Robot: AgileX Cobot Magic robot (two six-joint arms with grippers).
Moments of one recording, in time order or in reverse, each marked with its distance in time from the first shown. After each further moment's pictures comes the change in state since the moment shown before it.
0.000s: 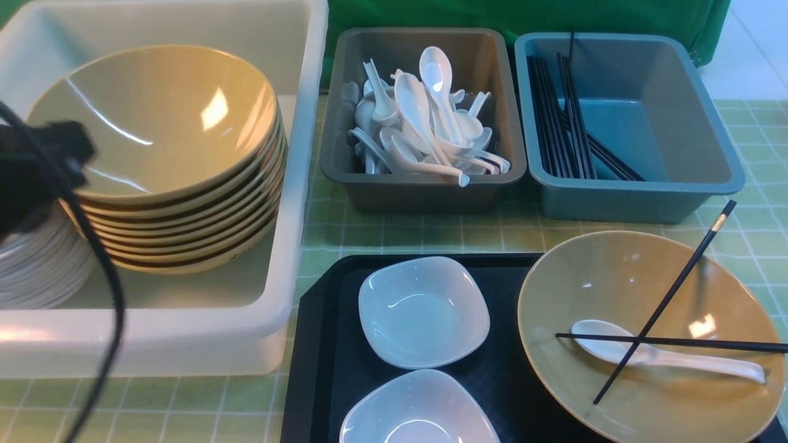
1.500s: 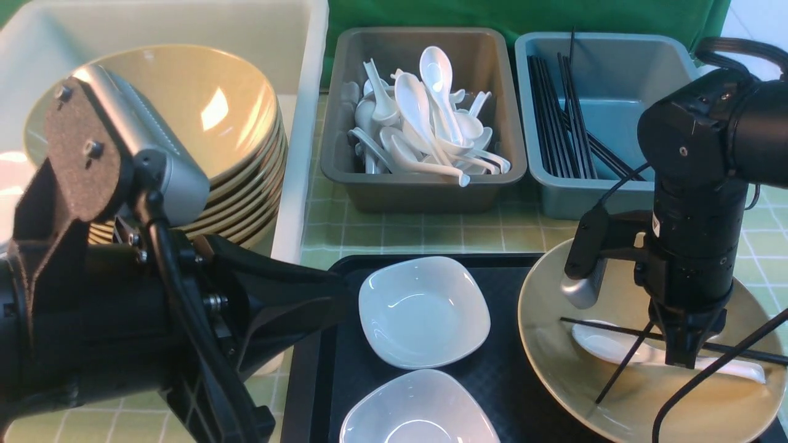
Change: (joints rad) right arm 0.460 0.886 -0.411 -0.490 0.468 -0.279; left arm -0.407 0.103 -0.052 -0.401 0.177 0.727
